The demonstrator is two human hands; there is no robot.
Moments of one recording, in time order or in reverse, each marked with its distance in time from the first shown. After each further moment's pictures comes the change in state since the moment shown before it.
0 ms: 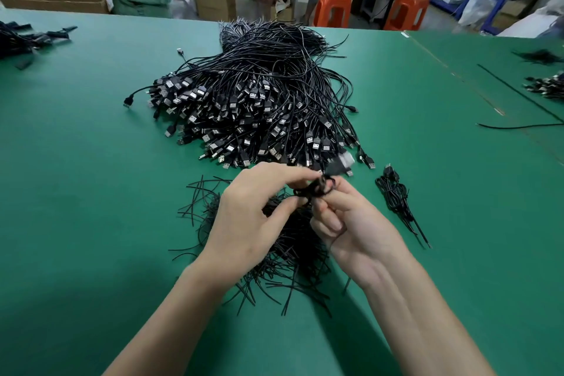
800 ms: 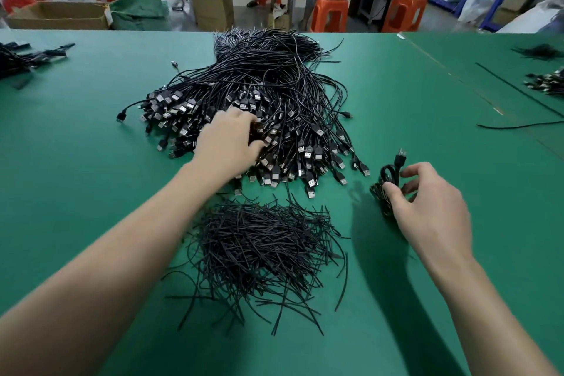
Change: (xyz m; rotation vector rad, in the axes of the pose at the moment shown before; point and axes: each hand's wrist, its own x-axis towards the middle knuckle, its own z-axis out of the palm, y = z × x) left_hand 0.117 -0.078 -0.002 0.758 -0.359 -0.406; right_hand 0.030 -0.059 -0.102 -1.574 0.711 -0.477
